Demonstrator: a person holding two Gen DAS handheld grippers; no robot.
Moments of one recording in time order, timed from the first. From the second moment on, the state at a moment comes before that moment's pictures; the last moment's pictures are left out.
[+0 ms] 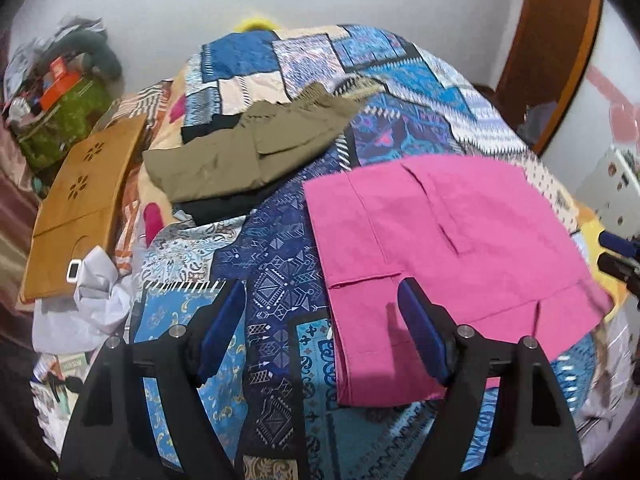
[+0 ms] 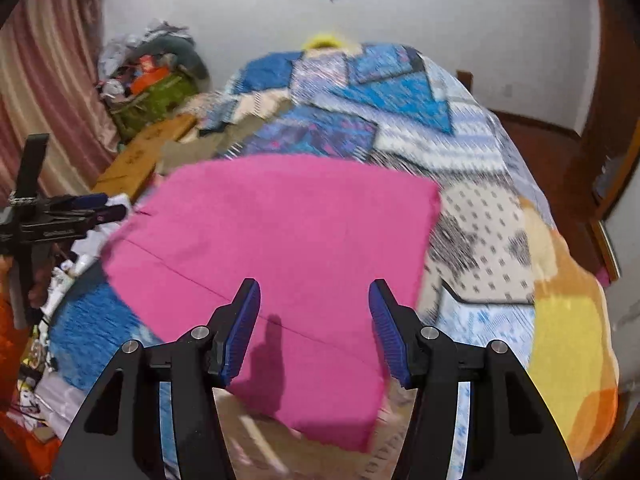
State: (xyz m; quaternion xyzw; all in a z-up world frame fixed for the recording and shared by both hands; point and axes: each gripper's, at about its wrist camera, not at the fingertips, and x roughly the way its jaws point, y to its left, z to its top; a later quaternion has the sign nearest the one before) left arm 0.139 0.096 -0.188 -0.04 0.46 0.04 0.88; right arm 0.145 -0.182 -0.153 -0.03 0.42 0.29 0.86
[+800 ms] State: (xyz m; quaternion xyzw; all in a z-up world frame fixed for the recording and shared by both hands) left arm 0.101 0.089 -0.228 -0.22 0.52 -0.04 0.82; right arm 0.127 -0.117 -0.186 -0.06 0.42 0.34 0.84
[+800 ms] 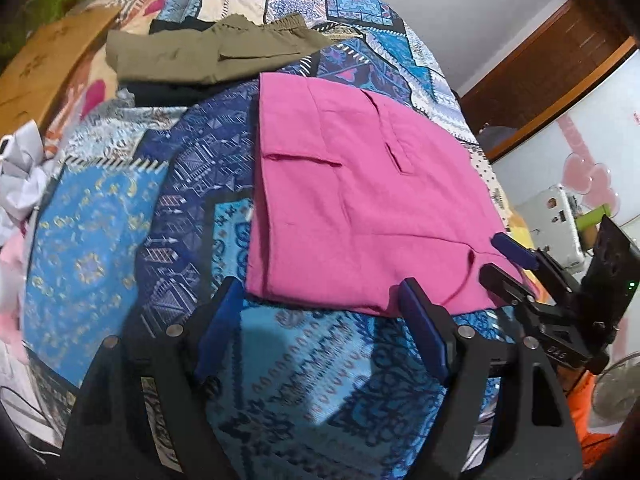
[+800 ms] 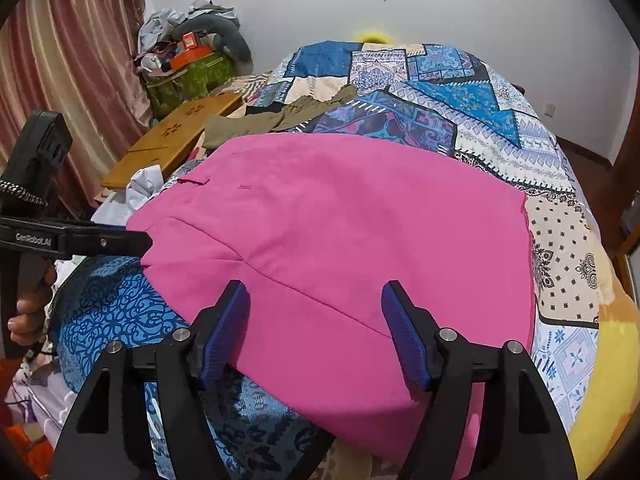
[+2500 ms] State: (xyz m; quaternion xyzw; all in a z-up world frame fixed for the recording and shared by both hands) left arm 0.149 -0.029 -0.087 -0.03 0.36 -0.13 0.92; right arm 0.136 -0.181 -0.192 0.03 0.43 0.30 0.85
